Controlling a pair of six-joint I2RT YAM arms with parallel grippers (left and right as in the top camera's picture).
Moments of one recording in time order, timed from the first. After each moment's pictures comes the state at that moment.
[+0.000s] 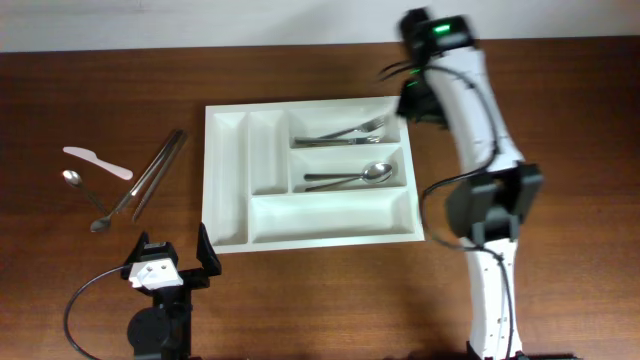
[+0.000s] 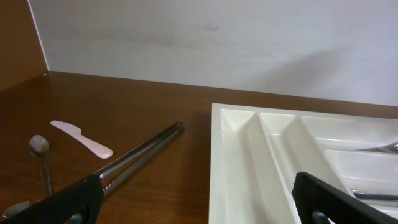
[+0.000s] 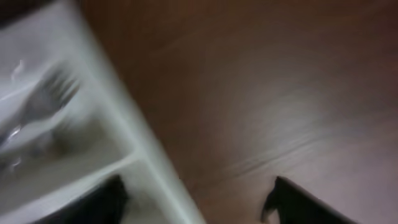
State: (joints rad) left arm 0.06 0.01 0.01 -0.08 -0.05 -0.08; right arm 0.14 2.48 2.61 -1.60 0.16 0.62
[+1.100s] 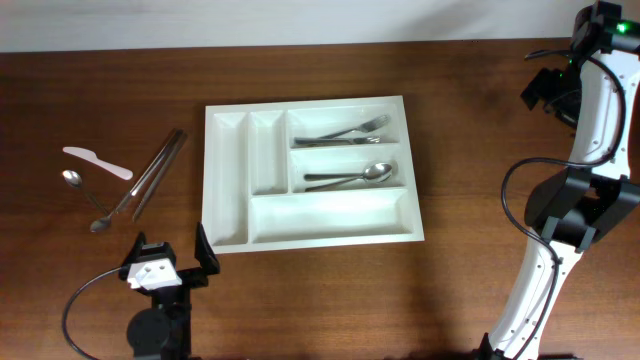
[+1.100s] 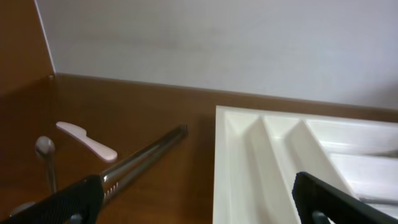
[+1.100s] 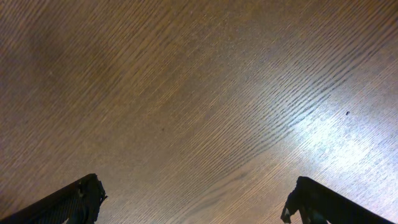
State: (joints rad) left arm 0.06 0.01 0.01 -0.04 -0.07 -0.09; right arm -0.33 2.48 2.64 -1.54 0.14 0.54
